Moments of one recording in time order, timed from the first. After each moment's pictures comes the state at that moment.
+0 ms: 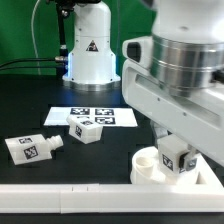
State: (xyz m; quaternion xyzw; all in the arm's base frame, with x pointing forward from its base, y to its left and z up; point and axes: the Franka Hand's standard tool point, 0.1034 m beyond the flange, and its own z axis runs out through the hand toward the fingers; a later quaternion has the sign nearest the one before) arm 0.660 0.084 0.067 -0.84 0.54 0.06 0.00
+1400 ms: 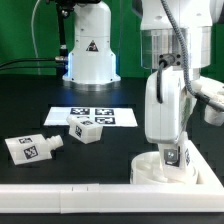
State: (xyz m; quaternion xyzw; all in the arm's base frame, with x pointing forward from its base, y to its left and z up) arm 0.637 0.095 0.066 -0.58 0.81 0.00 0.06
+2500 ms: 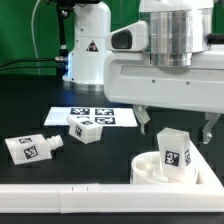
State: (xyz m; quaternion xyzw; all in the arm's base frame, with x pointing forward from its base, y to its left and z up) arm 0.635 0.091 0.087 -0.97 0.26 -0.01 0.05
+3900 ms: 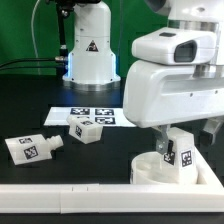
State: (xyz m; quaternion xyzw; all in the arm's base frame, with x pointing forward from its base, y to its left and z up) arm 0.641 0.110 0.071 -0.99 -0.16 -0.01 -0.02
